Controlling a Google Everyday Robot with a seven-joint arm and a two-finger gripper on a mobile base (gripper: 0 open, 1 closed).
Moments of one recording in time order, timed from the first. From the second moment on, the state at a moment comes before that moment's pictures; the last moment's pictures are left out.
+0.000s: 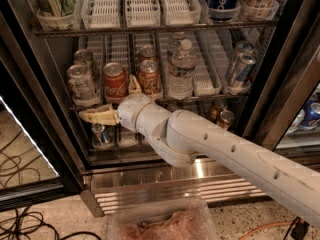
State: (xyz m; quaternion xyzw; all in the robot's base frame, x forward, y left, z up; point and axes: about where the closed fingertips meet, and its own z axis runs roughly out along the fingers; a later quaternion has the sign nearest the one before) arm 0.597 0.133 0.840 -0.32 0.64 0.26 0.65
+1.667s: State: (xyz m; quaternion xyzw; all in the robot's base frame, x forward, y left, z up) arm 0.645 0.135 0.837 -0.33 0.64 0.24 0.65
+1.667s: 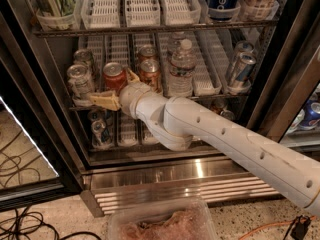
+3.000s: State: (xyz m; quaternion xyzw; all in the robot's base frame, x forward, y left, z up) arm 0.644 0.133 0.848 -0.33 0.63 0.25 0.65
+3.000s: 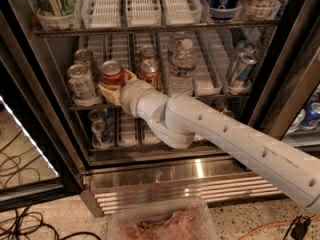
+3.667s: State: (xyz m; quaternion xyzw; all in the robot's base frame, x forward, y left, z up) arm 0.644 0.128 0.865 -0.34 0.62 0.24 0.67
